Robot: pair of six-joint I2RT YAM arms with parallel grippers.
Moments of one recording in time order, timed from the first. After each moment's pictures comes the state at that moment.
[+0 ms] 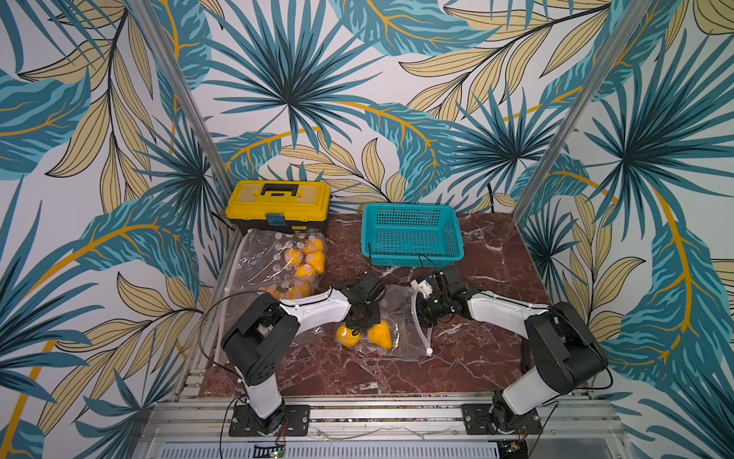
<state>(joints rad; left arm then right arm) -0.74 1.76 1.06 -0.49 0.05 -0.83 0.41 1.62 0.82 -0.21 -0.75 0.71</state>
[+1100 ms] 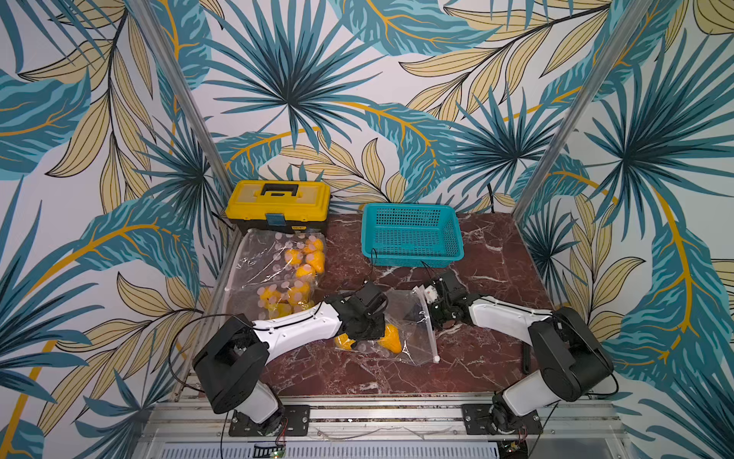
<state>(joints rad) -0.85 1.56 0.95 -0.50 0.16 -0.87 0.43 1.57 0.75 -0.23 -0.54 0.78</state>
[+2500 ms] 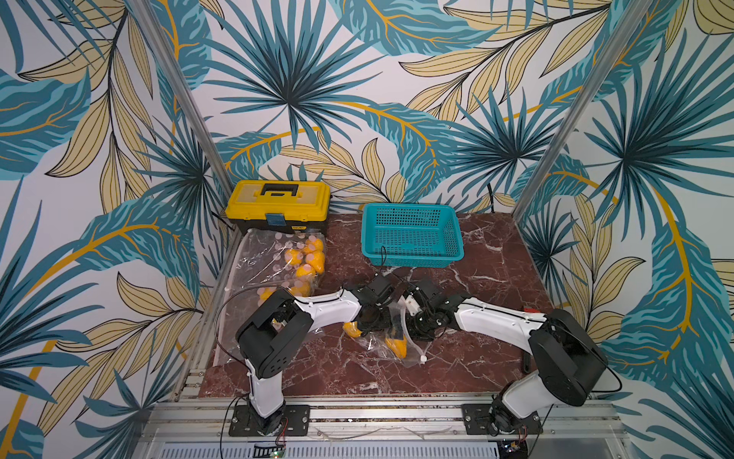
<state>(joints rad) -0.79 1.84 1.10 -0.45 0.17 -0.77 0.66 1.57 0.85 -0.45 -0.37 0.63</state>
